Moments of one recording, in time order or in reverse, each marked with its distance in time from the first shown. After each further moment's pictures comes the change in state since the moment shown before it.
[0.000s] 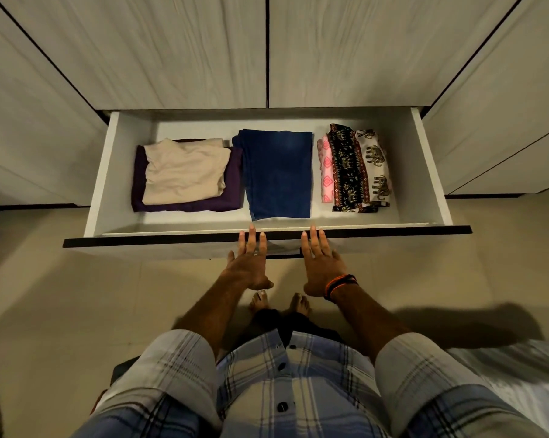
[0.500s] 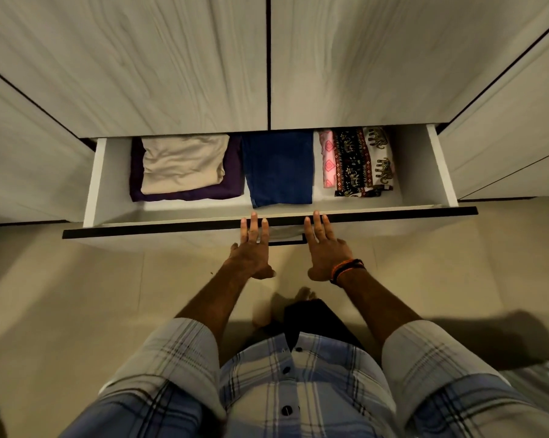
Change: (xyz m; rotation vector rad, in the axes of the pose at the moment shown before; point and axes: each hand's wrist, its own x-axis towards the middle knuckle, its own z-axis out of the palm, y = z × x) left_hand 0.088 -0.015 -0.091 0.013 -0.009 -0.001; right_hand 0.099 0.017 -0.087 -0.022 -0.035 0.015
